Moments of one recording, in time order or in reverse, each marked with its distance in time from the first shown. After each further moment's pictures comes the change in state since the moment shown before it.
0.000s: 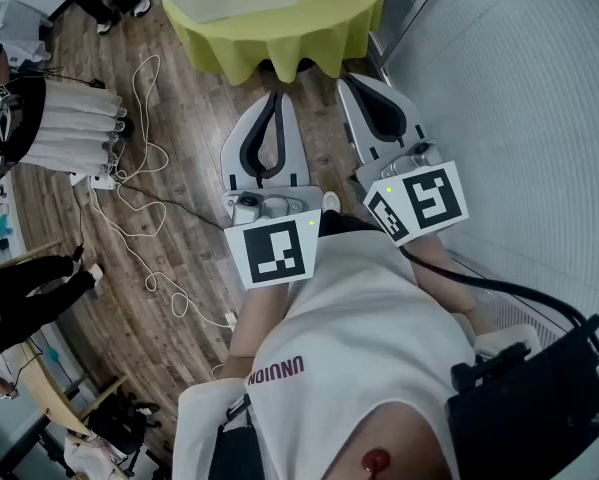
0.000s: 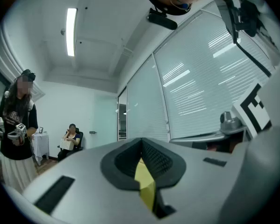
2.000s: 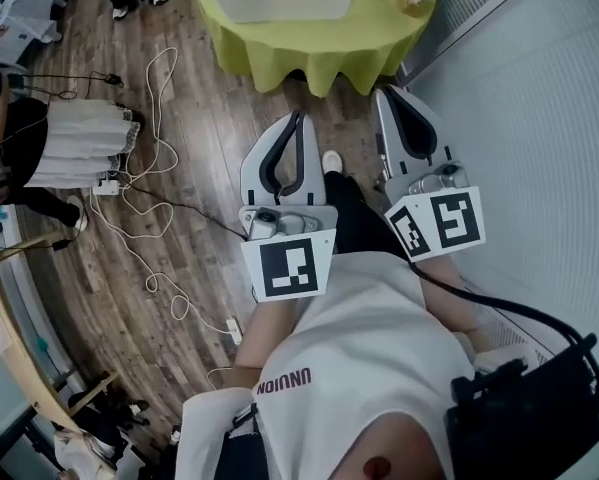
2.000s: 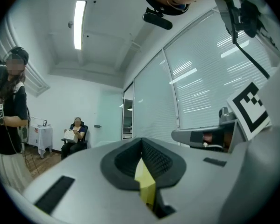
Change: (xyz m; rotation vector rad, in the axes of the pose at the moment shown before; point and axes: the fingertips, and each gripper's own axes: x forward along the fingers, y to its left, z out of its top) left arm 0.023 0.067 -0.031 -0.060 0.044 0.045; right arm 0.067 -0.004 -0.010 -0.004 0.001 -0.045
